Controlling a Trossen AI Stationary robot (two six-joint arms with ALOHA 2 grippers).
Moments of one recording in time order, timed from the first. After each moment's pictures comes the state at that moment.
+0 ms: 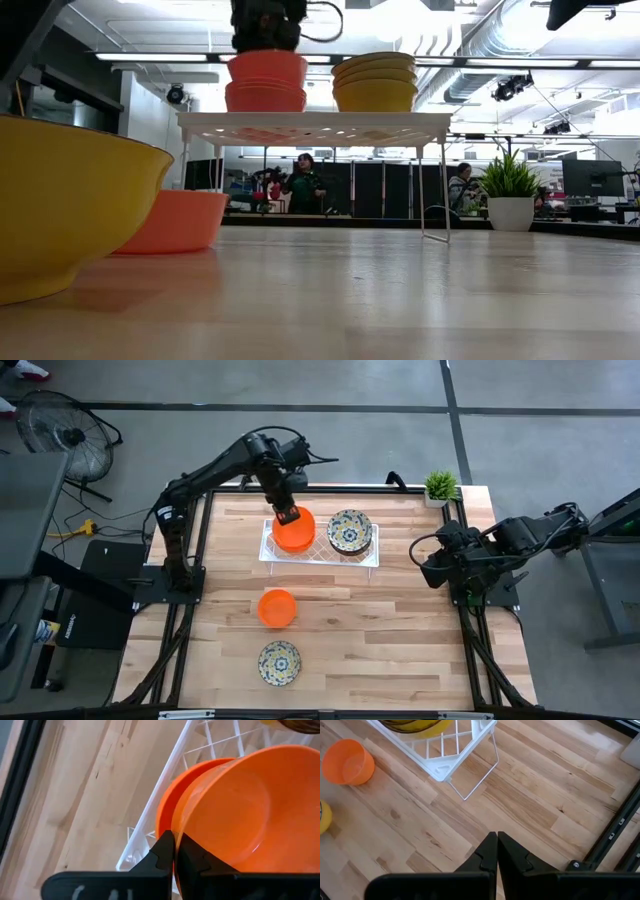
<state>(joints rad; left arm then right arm) 0.49 1.85 2.09 -1.57 0.16 0.05 0.39 1.07 1.34 -1.54 0.45 1.28</state>
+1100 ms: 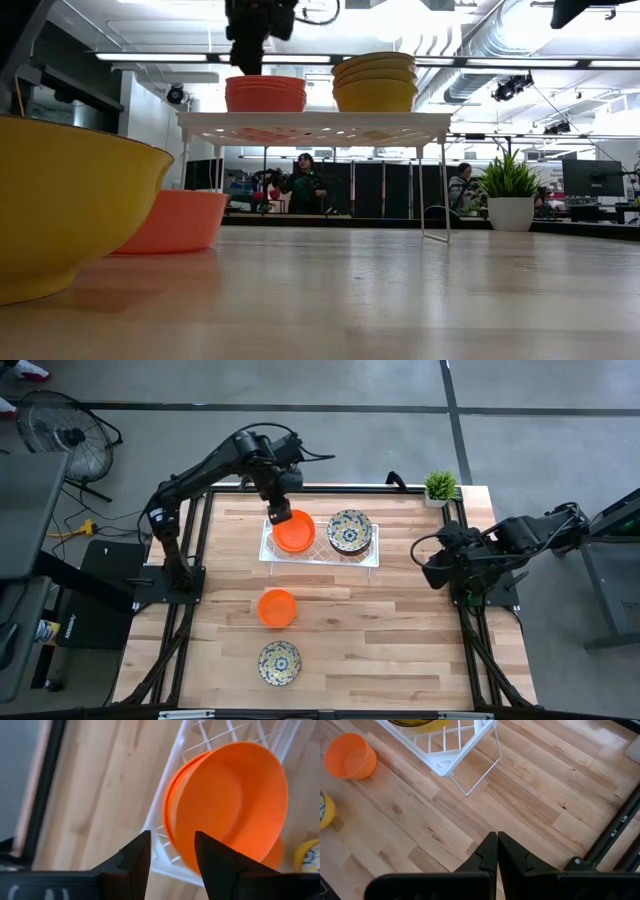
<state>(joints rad) 0.49 1.81 2.09 -1.57 0.12 0.15 0.39 1.06 1.34 -1.54 0.43 1.27</state>
